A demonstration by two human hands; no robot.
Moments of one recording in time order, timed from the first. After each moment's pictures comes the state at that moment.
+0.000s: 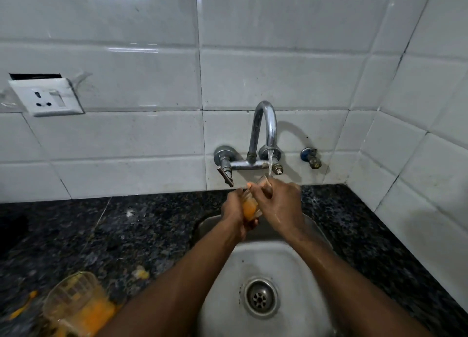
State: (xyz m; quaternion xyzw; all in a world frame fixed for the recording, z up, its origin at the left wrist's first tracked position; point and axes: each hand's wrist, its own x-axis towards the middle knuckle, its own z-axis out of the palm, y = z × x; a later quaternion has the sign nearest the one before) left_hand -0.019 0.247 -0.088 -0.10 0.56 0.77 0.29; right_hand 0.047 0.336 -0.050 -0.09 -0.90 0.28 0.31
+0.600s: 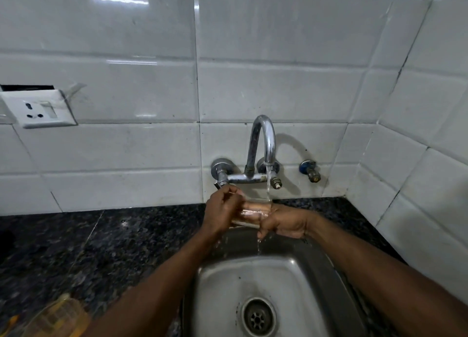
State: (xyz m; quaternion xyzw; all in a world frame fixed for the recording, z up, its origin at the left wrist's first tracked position) left_hand -0.047 0.218 -0.067 0.21 0.72 0.66 0.05; right_hand 0.024 0.380 -0.028 0.03 -0.73 0.63 -0.26
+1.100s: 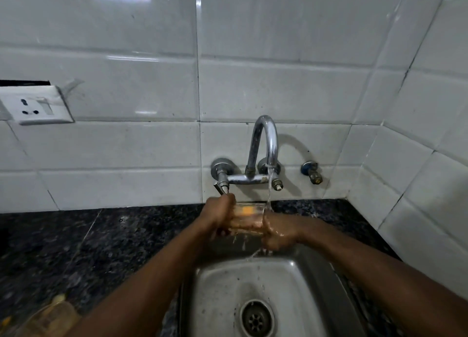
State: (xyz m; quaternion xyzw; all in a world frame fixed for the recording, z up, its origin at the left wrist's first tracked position) left_hand -0.055 0.218 -0.056 0.06 0.76 0.62 0.20; right_hand 0.022 0.373 -0.031 0.17 -0.90 0.33 -0.21
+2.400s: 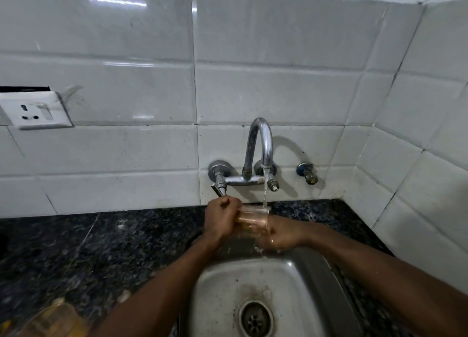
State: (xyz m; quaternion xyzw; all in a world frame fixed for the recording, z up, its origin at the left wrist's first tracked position) left_hand -0.039 0.227 -0.074 0.13 0.73 0.66 0.08; right_hand 0.030 0.393 -0.042 0.22 -0.95 0.19 -0.11
